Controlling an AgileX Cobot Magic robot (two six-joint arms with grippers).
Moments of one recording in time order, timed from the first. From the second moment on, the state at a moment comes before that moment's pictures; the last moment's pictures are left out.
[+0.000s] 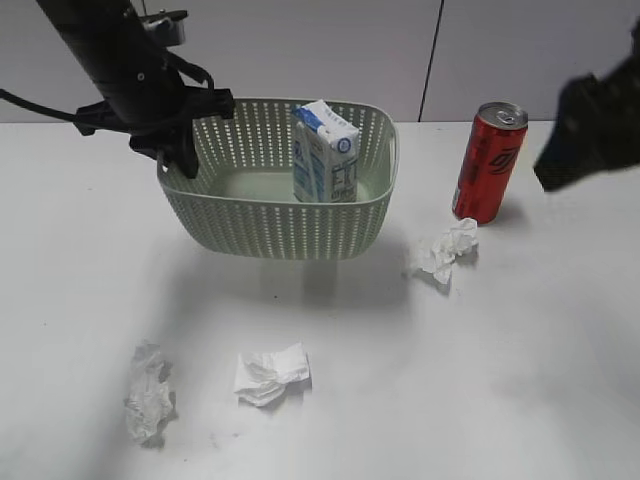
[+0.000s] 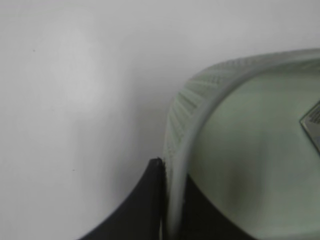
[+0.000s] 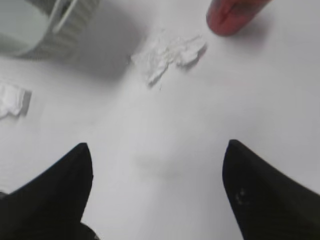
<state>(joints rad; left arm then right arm) -0.38 1.98 -1.62 -0.25 1.02 -0.20 0.39 1.34 -1.18 0.08 1.02 -0.01</state>
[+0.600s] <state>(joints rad) -0.38 2.07 -1.62 -0.26 0.95 -0.20 0.39 0.57 -0.68 0.08 0.98 -0.01</state>
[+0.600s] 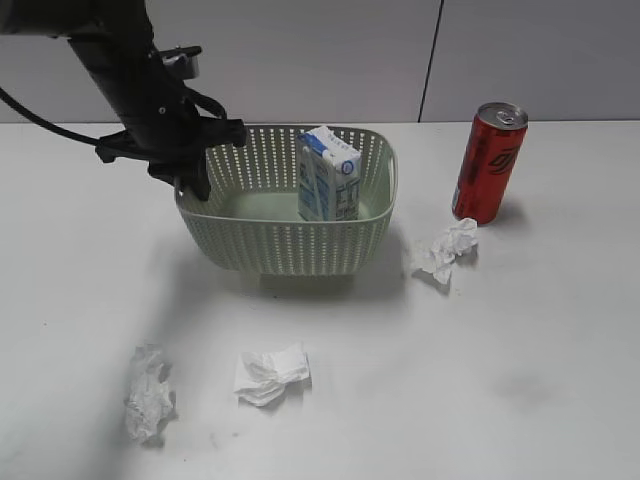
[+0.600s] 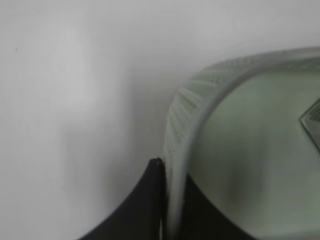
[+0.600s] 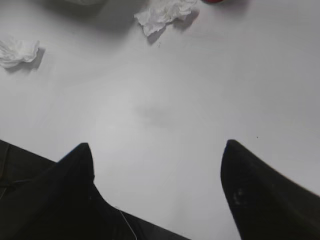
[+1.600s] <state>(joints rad) -0.38 1.86 -1.62 -0.19 1.15 -0.13 0.39 0.47 -0.66 0.08 1.01 -0.01</state>
